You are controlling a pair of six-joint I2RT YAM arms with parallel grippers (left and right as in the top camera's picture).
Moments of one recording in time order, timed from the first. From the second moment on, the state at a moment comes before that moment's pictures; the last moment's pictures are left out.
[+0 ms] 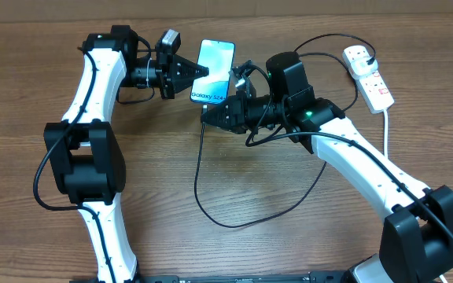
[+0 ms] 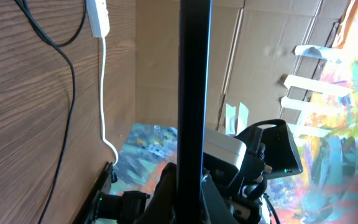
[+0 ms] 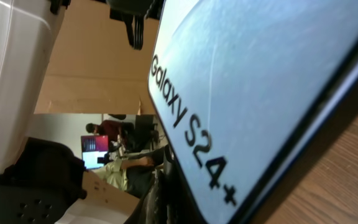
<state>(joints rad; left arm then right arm) -0.01 2.25 1.95 -1.34 1.53 -0.03 0.47 1.69 1.25 -0.19 -0.99 0.83</state>
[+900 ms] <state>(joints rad) 0.02 2.25 1.95 -1.34 1.53 -0.03 0.45 1.69 1.25 -0.19 -1.01 0.85</state>
